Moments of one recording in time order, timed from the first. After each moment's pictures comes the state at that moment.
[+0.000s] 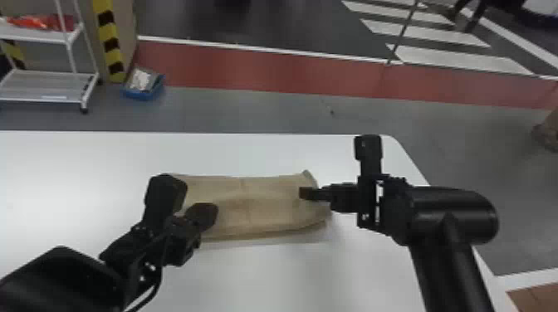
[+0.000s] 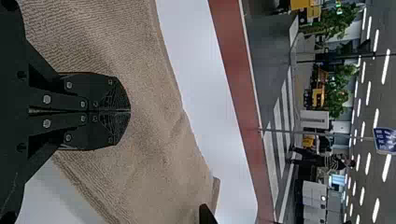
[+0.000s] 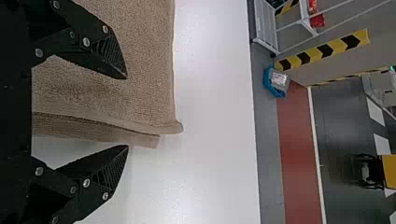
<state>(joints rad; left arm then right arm) -0.01 0.21 -0.44 -1.78 0.15 0.60 -0.12 -0.18 -0.18 -0.08 -1.71 -0.11 1.09 0.35</state>
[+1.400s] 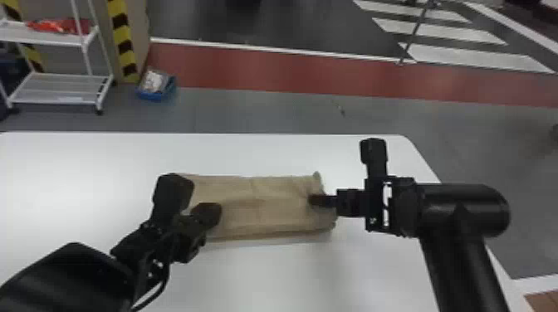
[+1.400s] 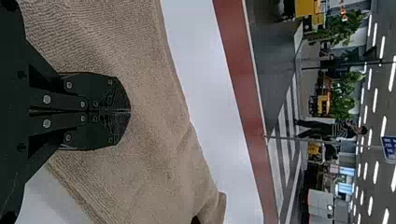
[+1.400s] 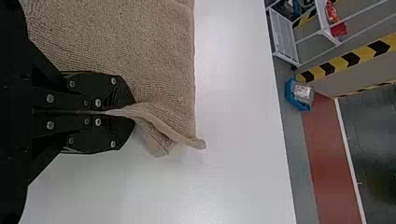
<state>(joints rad) -0.02 0.21 -0.42 -1.75 0.15 0.60 -0.12 -0.22 -0.18 -0.07 -1.65 -0.14 1.19 0.41</state>
